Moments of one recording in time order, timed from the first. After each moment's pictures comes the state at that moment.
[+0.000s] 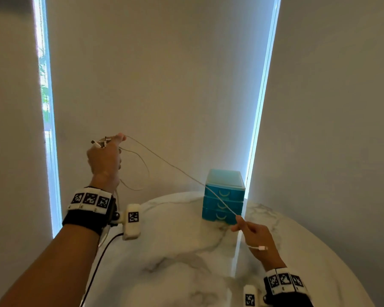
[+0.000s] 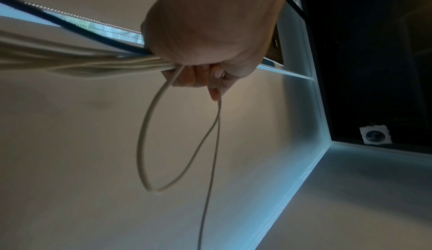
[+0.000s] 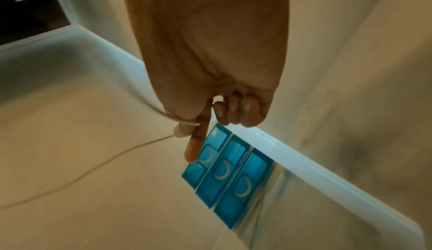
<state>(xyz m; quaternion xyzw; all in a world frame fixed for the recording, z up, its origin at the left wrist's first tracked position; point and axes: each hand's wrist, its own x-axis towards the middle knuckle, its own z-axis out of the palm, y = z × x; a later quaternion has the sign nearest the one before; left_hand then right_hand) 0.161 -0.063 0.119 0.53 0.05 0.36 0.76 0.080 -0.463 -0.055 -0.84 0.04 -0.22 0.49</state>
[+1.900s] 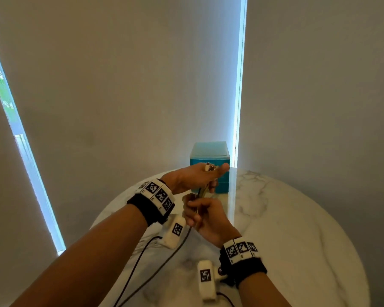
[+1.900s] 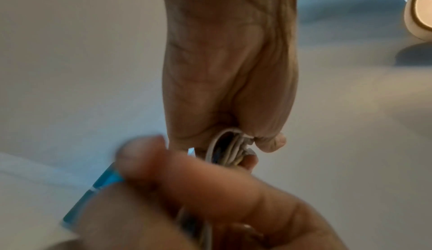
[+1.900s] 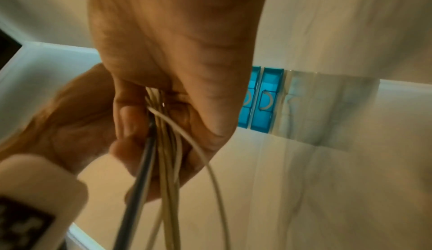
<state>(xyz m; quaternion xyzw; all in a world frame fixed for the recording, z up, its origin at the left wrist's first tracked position) 0.132 -0.284 0.047 0.81 -0.35 -0.15 0.45 0.065 -0.366 -0.055 -0.43 -0.11 0.11 0.89</state>
